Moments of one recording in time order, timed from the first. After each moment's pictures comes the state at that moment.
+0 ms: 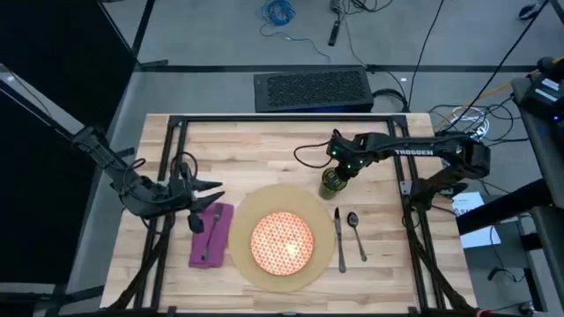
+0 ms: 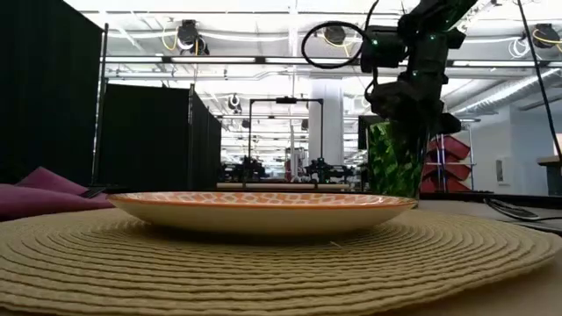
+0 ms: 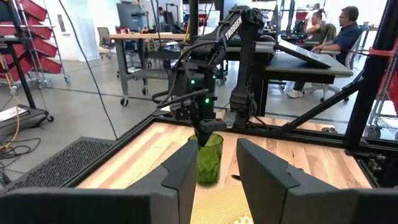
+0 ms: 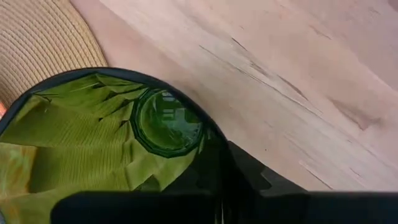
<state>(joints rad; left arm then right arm) -0.72 0.76 0.64 0.07 -1.00 -0.05 -0.33 1.46 0.95 -0.84 -0.08 0.62</state>
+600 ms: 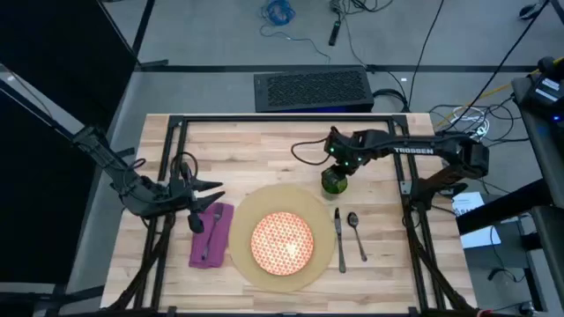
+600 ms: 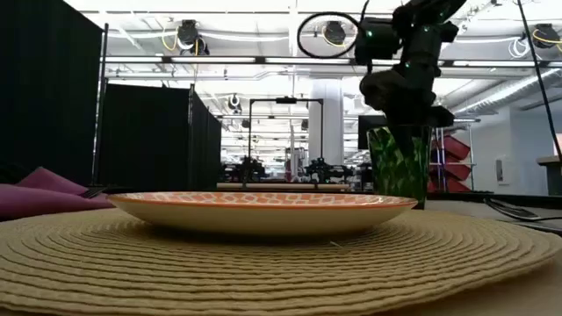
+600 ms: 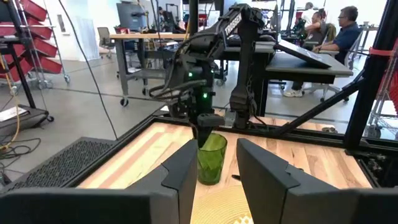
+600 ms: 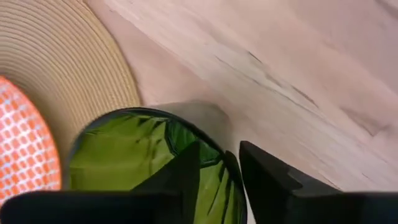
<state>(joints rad) -0.72 0.76 0.64 0.07 -1.00 -0.05 -0.33 1.46 1.05 -0.89 -0.10 0.62</state>
